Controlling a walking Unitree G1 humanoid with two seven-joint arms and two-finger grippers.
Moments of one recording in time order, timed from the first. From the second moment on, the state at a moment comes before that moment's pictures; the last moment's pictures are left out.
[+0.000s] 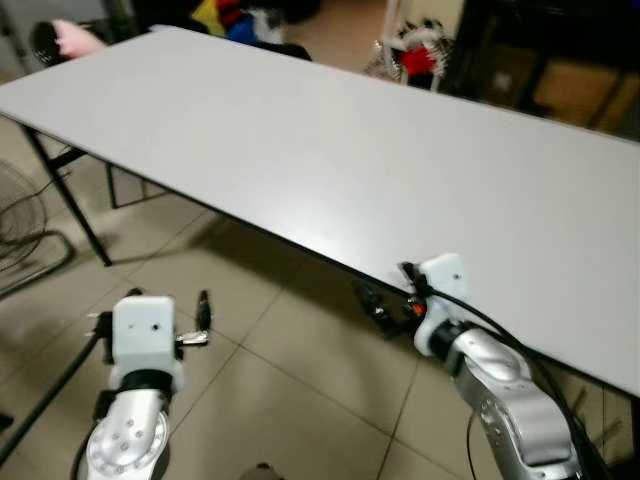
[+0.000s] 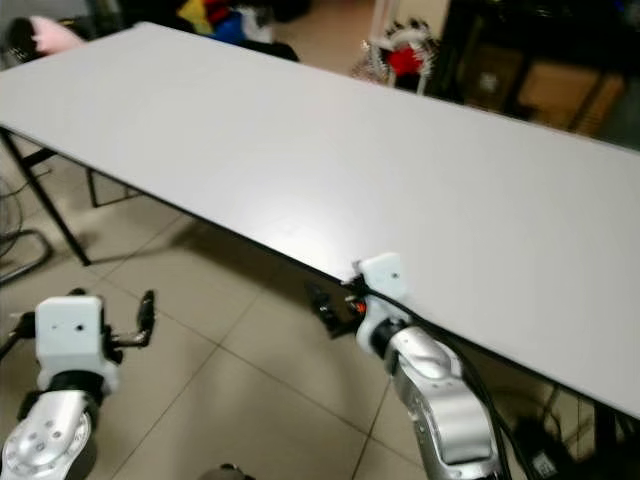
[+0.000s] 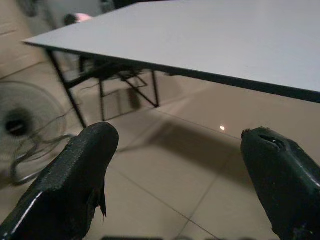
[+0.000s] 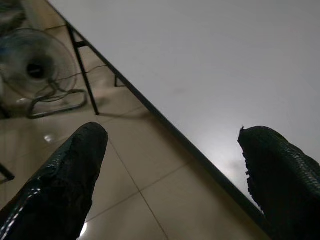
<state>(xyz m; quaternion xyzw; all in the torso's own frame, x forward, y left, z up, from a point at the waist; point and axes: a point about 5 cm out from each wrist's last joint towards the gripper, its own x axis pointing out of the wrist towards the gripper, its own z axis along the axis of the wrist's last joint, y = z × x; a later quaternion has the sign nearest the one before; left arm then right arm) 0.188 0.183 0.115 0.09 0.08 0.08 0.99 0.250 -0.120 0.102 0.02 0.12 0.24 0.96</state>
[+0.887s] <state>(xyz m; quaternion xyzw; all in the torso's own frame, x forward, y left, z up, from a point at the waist) 0.202 0.180 0.113 0.09 0.04 0.01 1.00 0.240 -0.184 0.101 -0.02 0.09 0.08 0.99</state>
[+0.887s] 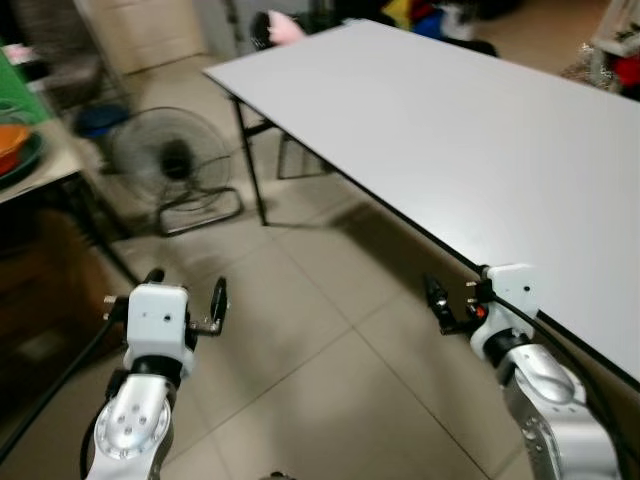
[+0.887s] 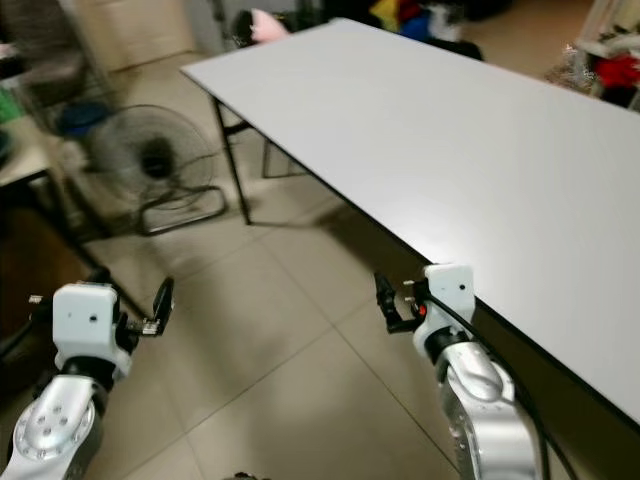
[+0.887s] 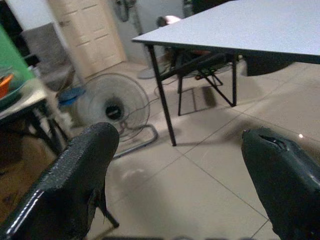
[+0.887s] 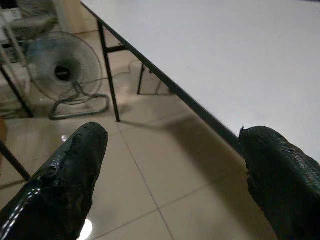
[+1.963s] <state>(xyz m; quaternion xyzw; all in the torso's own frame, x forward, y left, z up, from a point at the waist) 0.185 0.177 0.117 0.09 0.03 0.02 1.00 0.244 -0.151 0.095 0.01 0.09 0.20 0.97</state>
